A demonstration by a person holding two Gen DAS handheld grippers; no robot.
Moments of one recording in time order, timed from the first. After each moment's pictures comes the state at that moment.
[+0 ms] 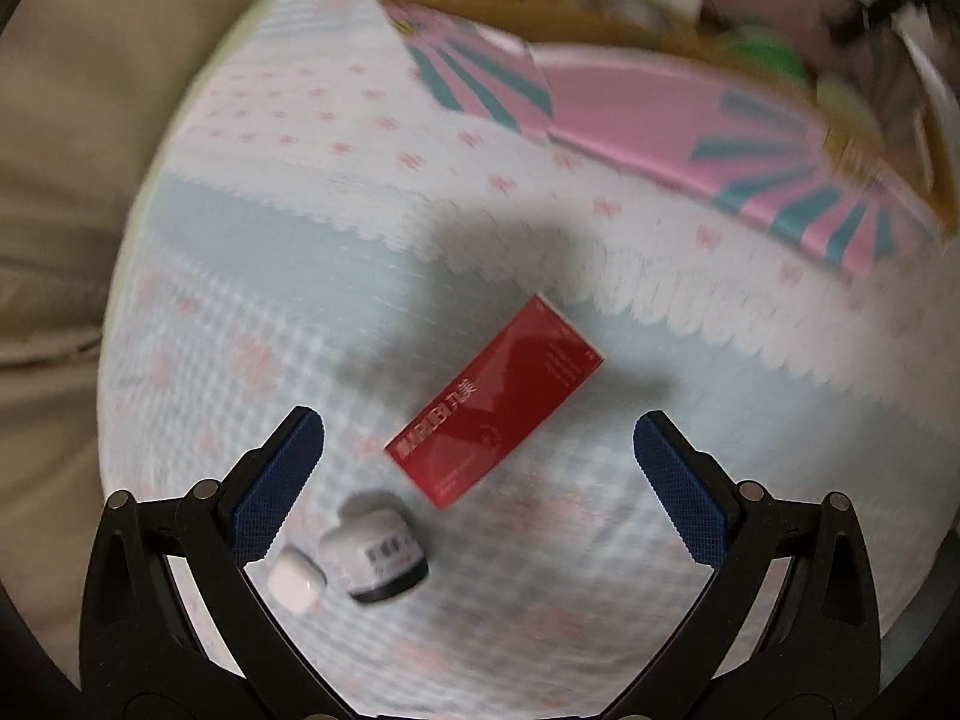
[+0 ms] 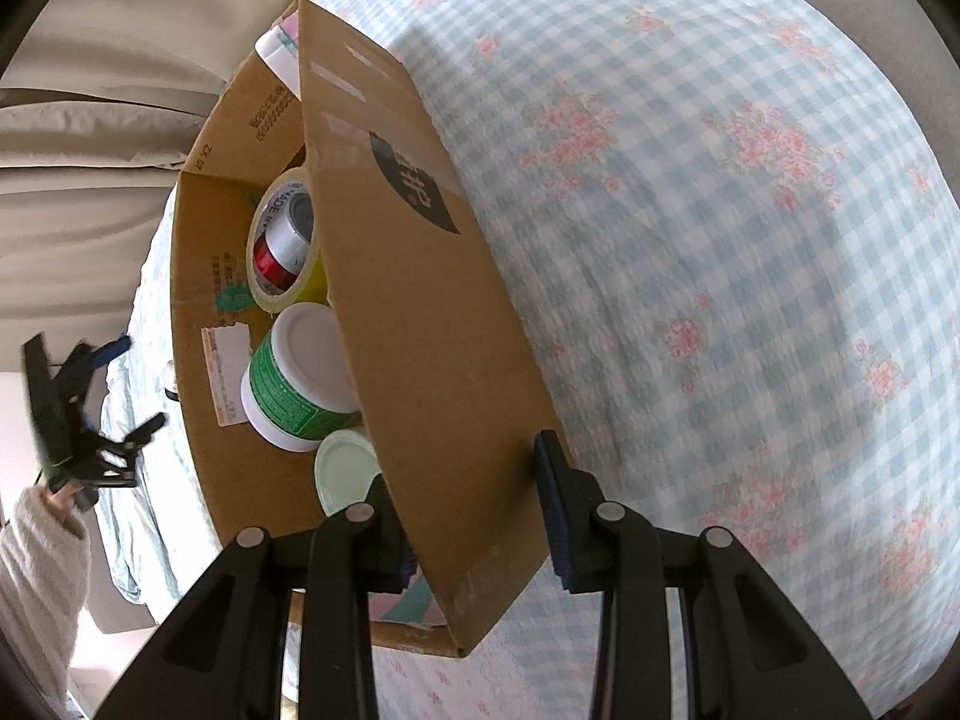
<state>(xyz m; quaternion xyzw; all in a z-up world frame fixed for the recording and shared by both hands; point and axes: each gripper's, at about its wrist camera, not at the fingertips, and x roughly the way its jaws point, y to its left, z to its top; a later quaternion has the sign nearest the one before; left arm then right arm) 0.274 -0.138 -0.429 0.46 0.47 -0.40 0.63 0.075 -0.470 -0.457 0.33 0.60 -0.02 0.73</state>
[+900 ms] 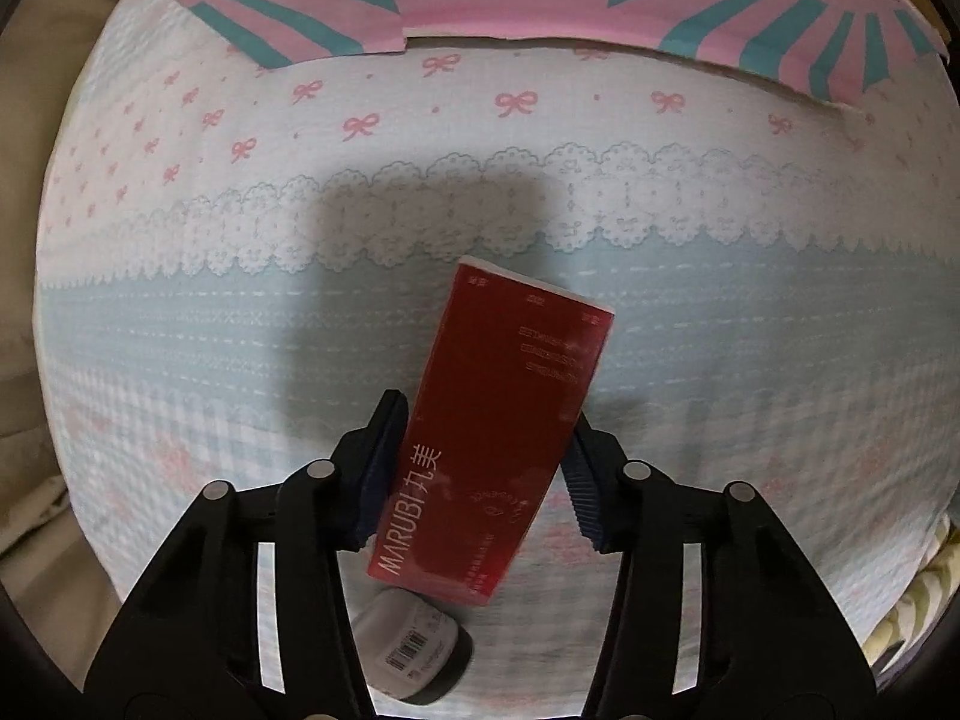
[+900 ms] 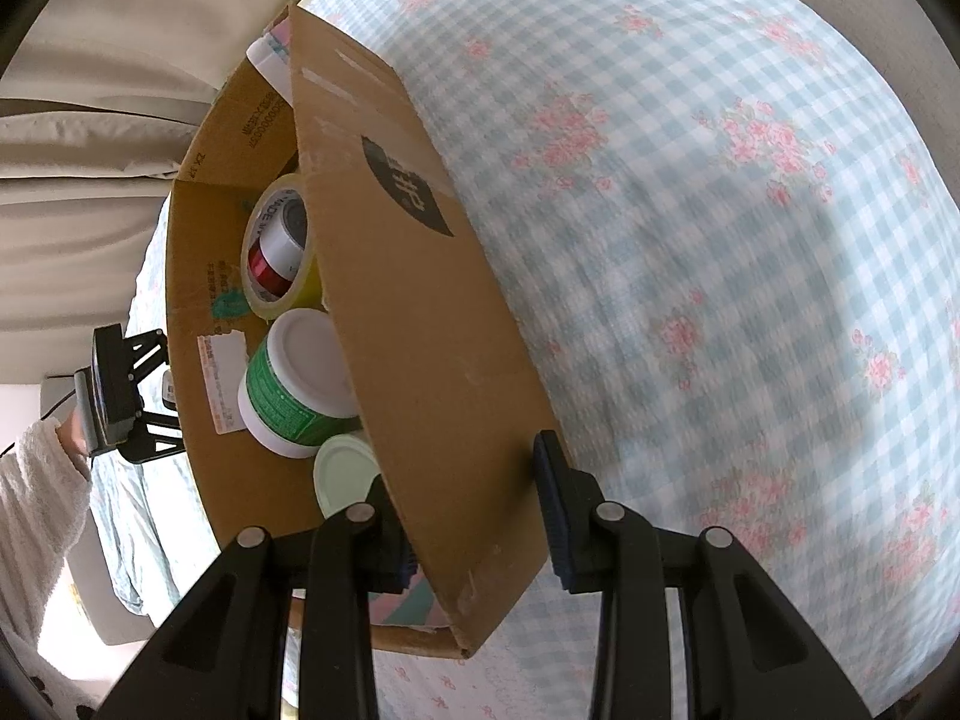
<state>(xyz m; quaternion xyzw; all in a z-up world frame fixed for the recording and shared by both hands) 0.277 -0.141 -0.475 0.54 0.46 -0.49 0.50 0.074 -0.467 -0.456 0.34 0.59 -0.03 0.73</state>
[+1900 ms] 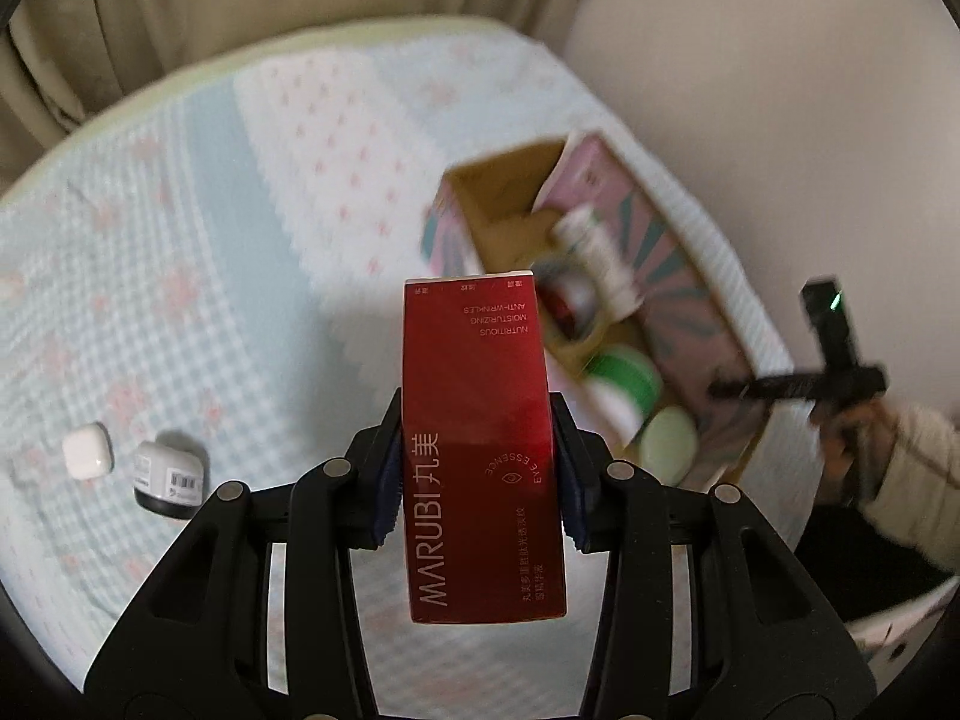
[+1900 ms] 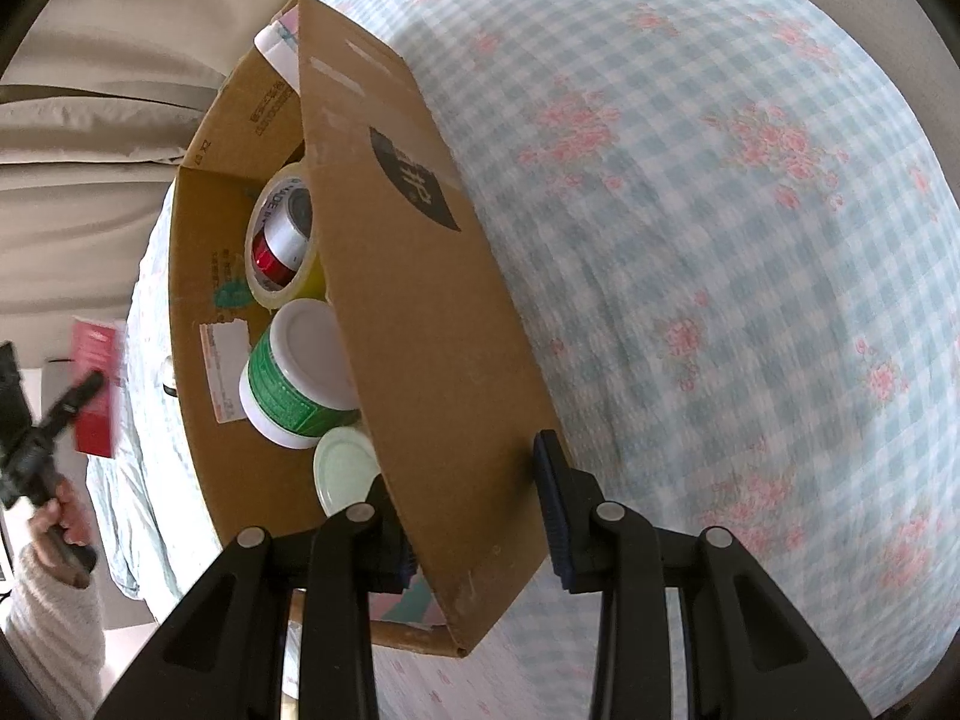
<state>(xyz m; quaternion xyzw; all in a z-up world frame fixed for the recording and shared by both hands) 0.283 -0.130 -0.290 0.06 0.55 -0.36 0.75 0.081 -0.464 -0.455 0.33 0.60 -0.01 0.73</state>
